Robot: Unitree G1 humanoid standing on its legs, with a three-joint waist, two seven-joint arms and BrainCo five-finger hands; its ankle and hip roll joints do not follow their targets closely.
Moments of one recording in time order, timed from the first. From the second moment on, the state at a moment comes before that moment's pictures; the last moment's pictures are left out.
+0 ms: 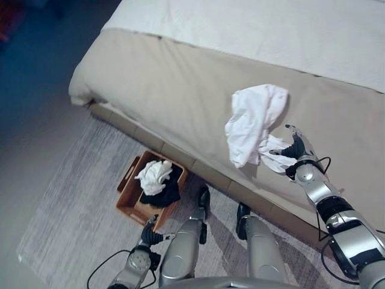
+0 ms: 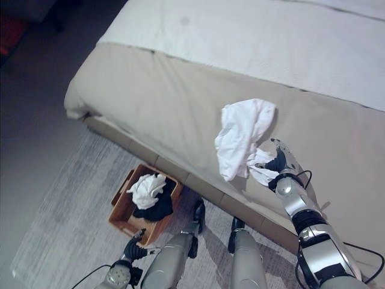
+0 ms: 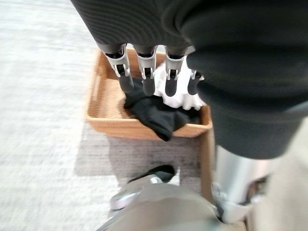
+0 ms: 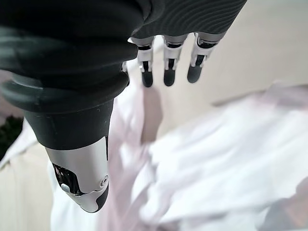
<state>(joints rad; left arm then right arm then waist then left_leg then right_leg) 0.04 0.25 -0.35 0.83 0.01 -0.14 0.26 -0.59 -0.55 0.31 0.89 -0.18 -0.07 -0.35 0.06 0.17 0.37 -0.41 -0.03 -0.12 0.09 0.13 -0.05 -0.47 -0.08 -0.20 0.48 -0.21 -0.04</state>
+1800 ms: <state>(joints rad) -0.04 0.41 -0.24 0.39 -0.16 -0.15 0.27 -0.91 -0.89 0.17 0.50 0.13 -0.08 -0.43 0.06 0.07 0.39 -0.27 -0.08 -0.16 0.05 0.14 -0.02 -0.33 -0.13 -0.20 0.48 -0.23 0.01</state>
